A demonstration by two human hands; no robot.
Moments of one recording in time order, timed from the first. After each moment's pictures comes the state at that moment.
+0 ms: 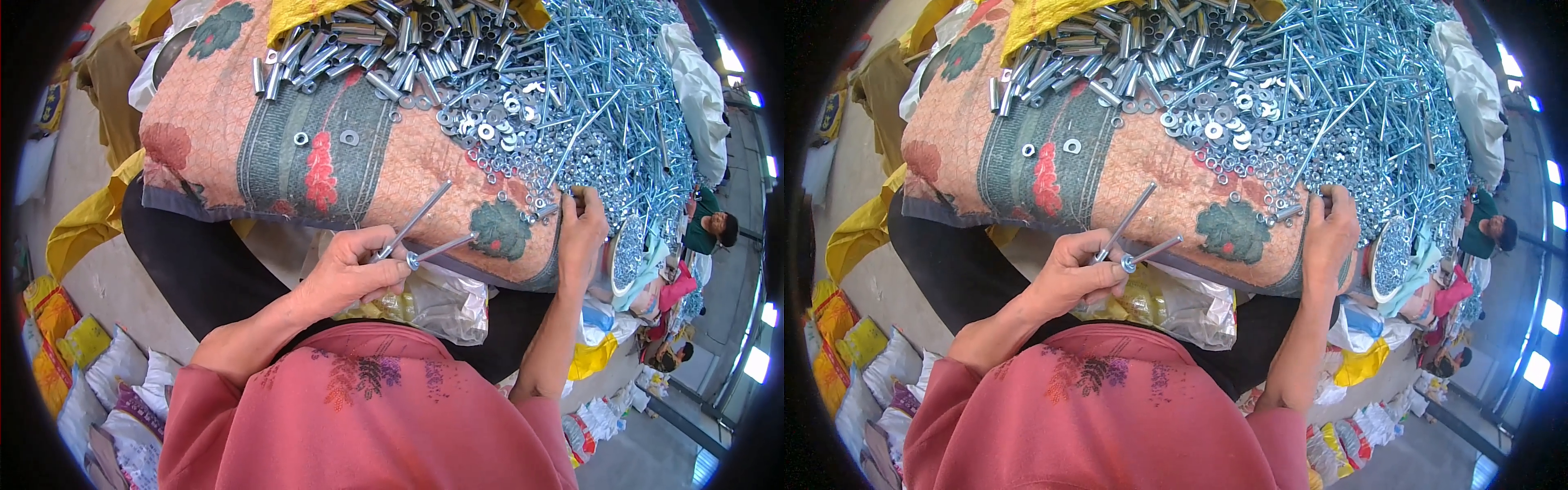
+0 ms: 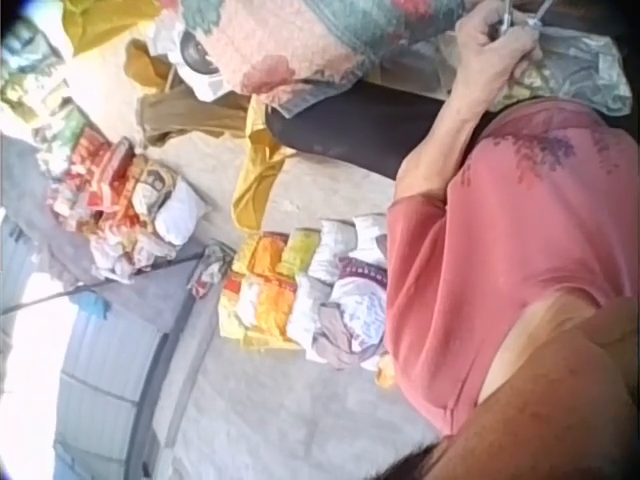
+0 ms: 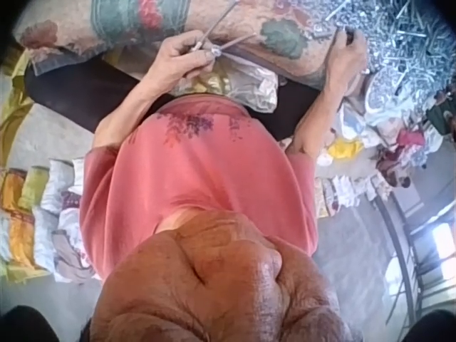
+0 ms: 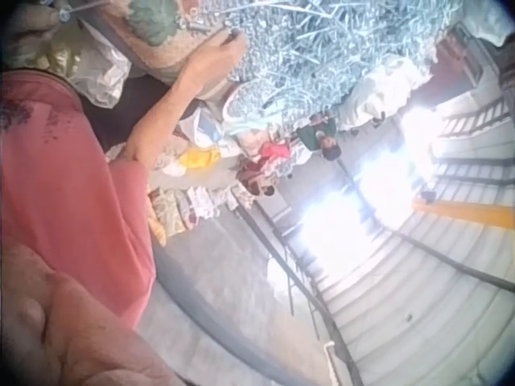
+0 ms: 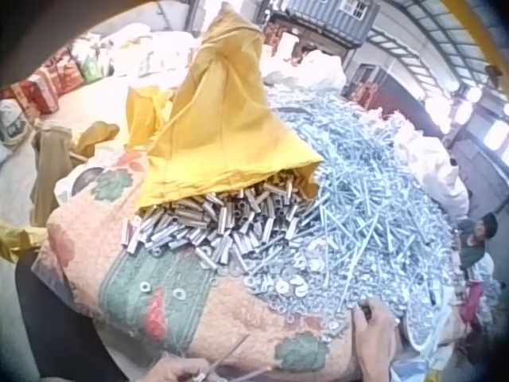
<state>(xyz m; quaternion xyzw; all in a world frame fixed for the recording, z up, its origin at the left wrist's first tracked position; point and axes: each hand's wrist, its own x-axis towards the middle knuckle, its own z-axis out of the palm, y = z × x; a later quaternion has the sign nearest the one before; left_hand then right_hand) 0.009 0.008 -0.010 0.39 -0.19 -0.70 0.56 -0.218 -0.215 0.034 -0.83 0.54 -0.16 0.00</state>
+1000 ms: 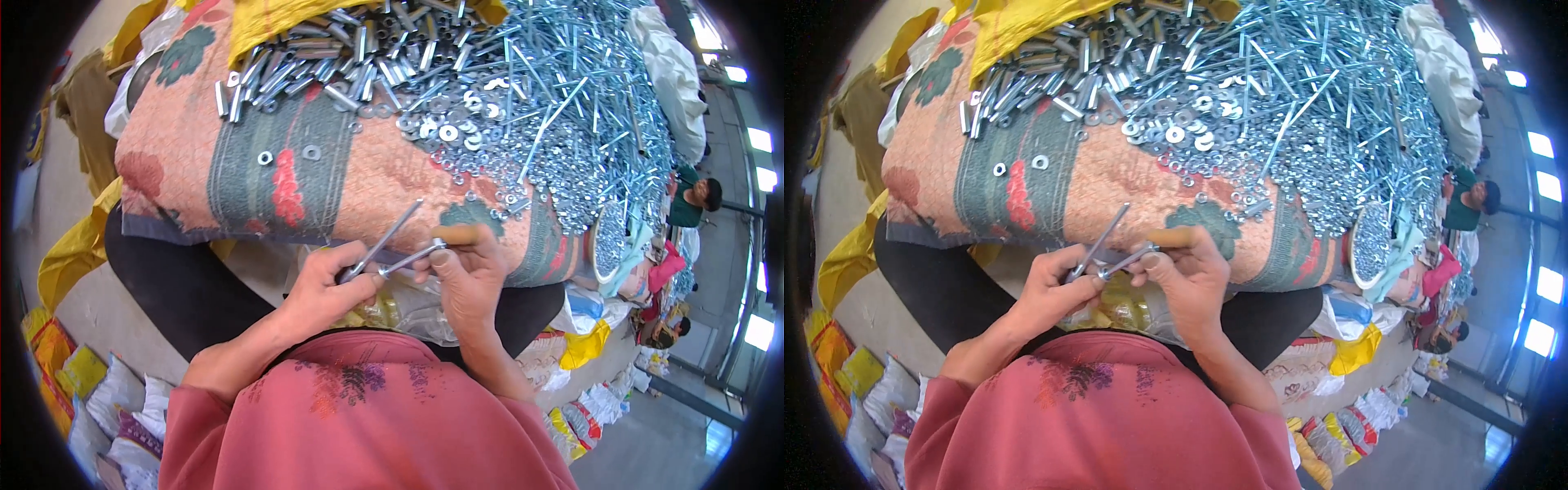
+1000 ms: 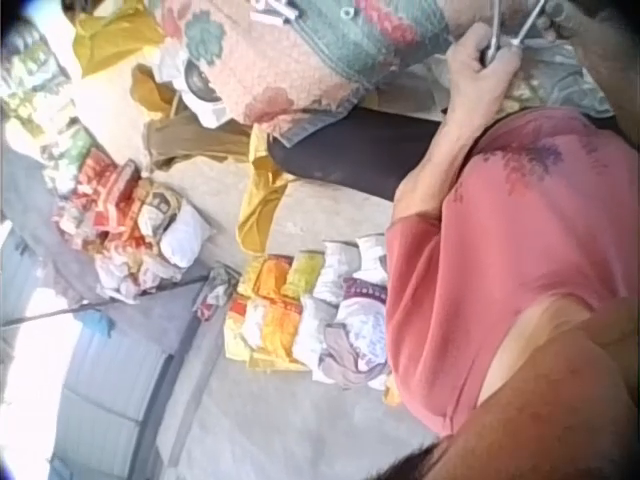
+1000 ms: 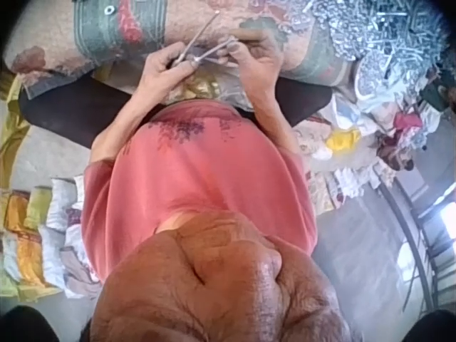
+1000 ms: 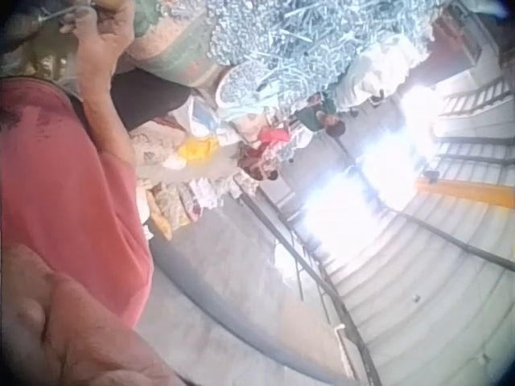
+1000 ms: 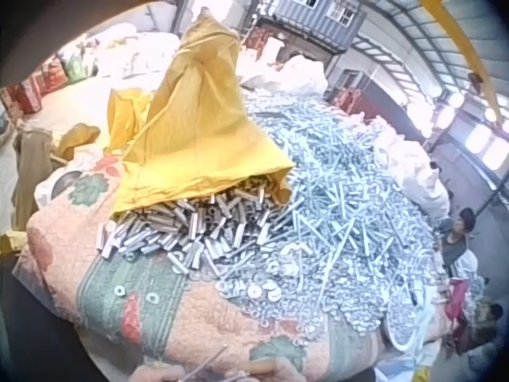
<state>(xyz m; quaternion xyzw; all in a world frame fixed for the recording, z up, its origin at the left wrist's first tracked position) 0.006 0.010 -0.007 0.49 -0.27 -0.65 0.52 -0.149 -0.090 0.023 -0.52 0.37 -0.33 0.70</state>
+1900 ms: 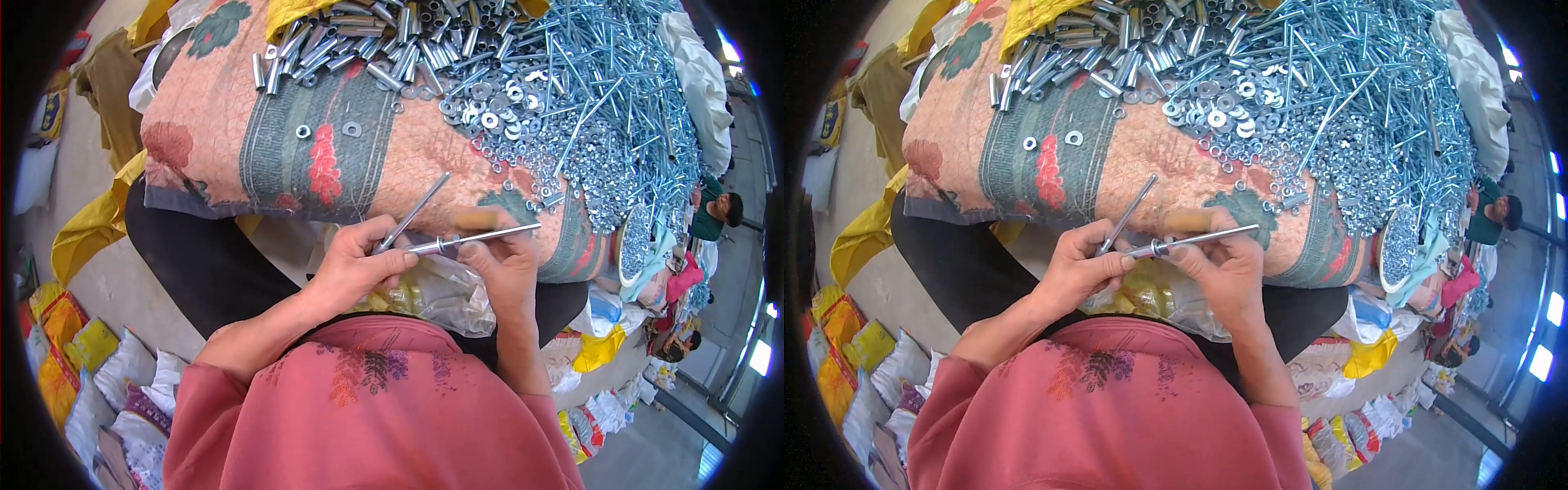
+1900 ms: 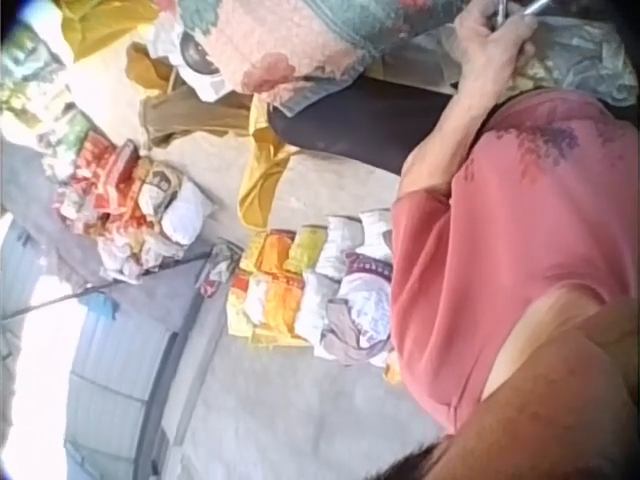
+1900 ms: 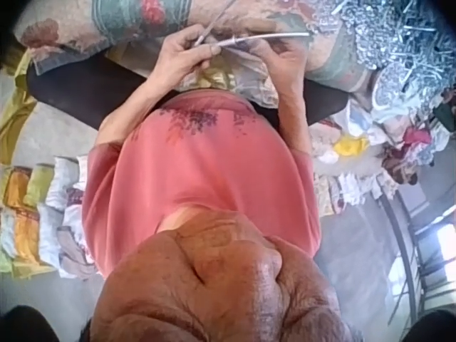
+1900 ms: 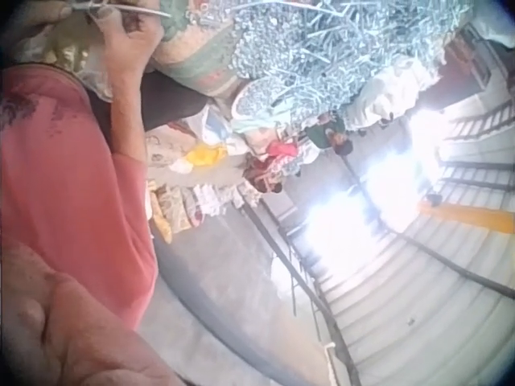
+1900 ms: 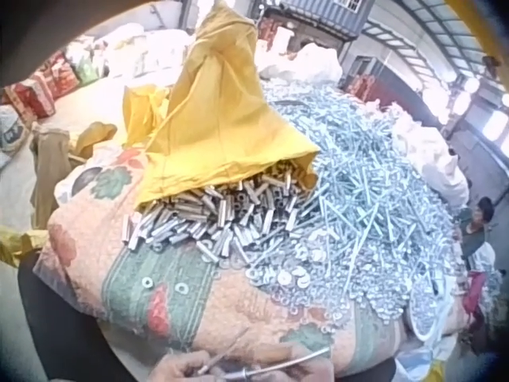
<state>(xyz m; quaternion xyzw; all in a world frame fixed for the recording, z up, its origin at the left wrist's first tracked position) 0.005 0.007 -0.009 0.47 -0.19 -0.67 0.54 -0.152 -0.102 0.038 -0.59 0.40 -0.21 0.67</state>
